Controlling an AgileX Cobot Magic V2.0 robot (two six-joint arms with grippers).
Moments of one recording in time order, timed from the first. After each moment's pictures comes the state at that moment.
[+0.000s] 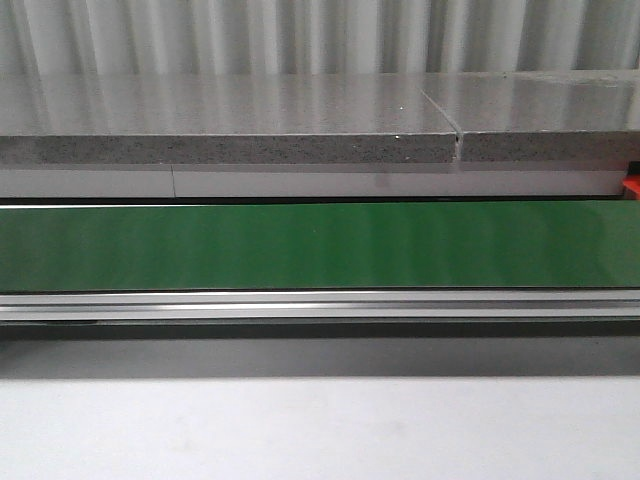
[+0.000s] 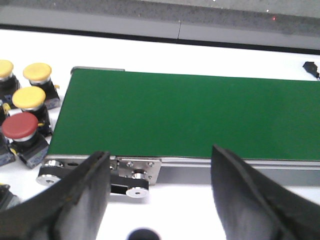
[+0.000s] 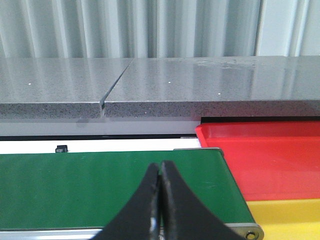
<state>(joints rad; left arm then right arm) -0.09 0.47 -0.48 -0.04 0.58 -0.06 -0.06 -0.01 0.03 -0.11 -0.01 0.12</state>
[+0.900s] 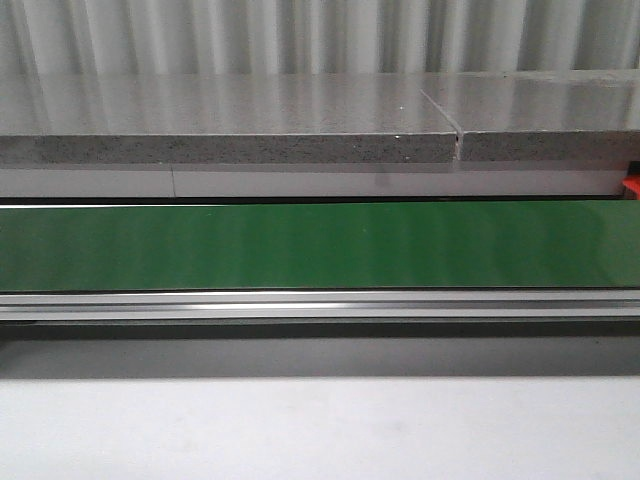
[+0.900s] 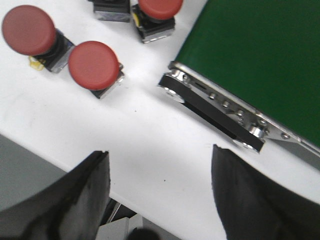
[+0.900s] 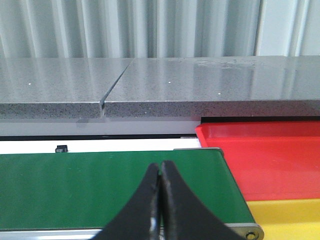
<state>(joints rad) 0.35 1.09 -0.80 -0.03 0.96 -0.16 -0.06 -0.01 0.03 -0.11 -0.01 0.12</state>
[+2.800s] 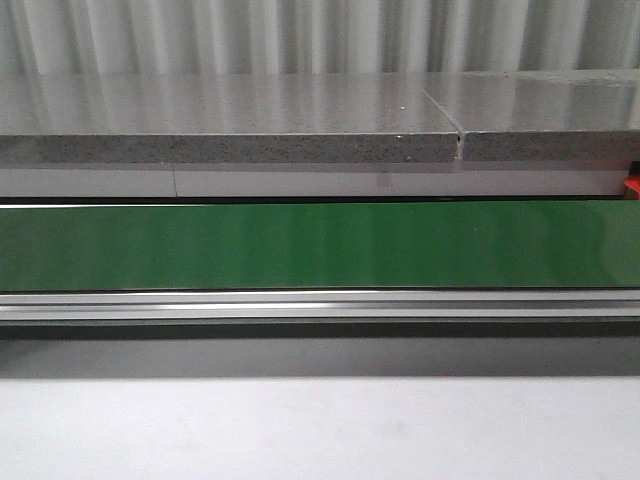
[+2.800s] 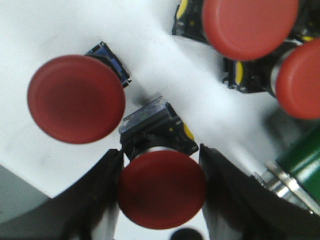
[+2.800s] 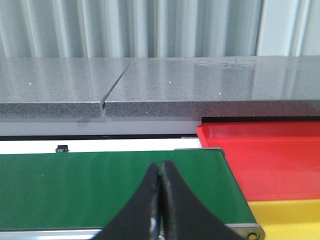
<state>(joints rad) 0.57 1.61 -1.02 -0.12 0.97 -0.08 -0.06 -0.01 0.03 -0.11 -0.01 0.12</state>
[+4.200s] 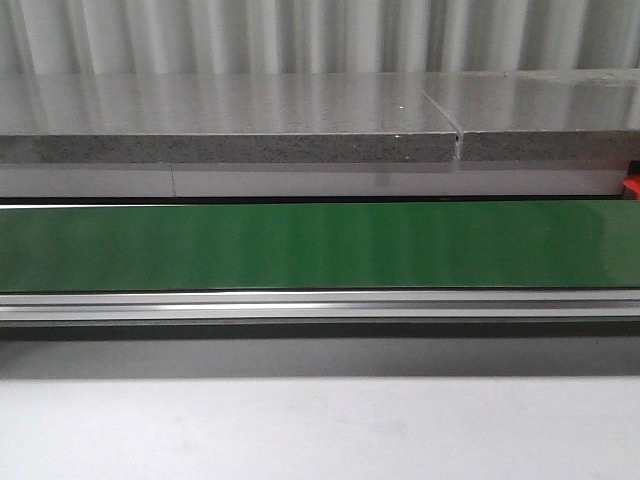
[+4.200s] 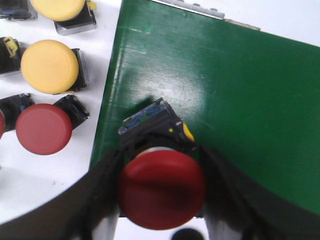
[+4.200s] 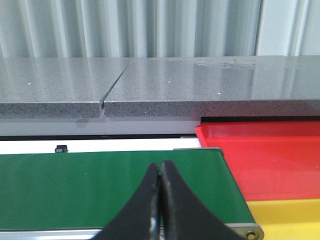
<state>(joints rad) 0.21 1.60 -1.31 -0.12 1.10 0.04 -0.06 -0.01 0.03 -0.11 -0.01 0.12</state>
